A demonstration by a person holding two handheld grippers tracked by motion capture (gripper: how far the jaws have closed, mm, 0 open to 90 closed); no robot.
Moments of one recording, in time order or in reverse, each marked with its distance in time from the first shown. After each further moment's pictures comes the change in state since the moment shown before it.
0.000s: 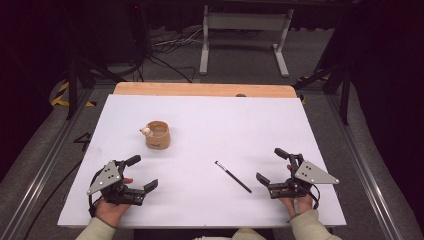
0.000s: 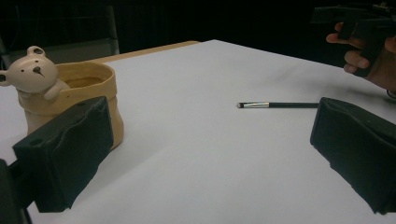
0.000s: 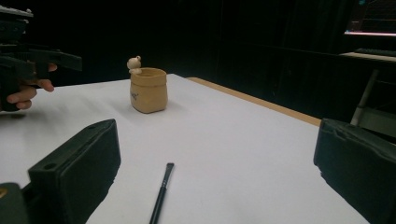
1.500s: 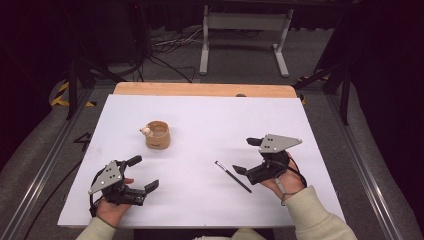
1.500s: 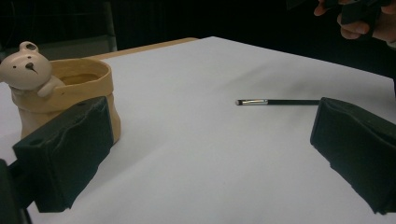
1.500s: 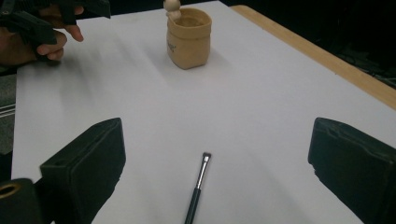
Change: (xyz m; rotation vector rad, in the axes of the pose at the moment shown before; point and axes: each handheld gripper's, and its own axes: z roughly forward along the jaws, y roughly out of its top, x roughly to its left) left arm 0.000 -0.001 0.002 0.009 -0.005 -0.004; right arm 0.008 0.069 0.070 0.406 0.195 -0.049
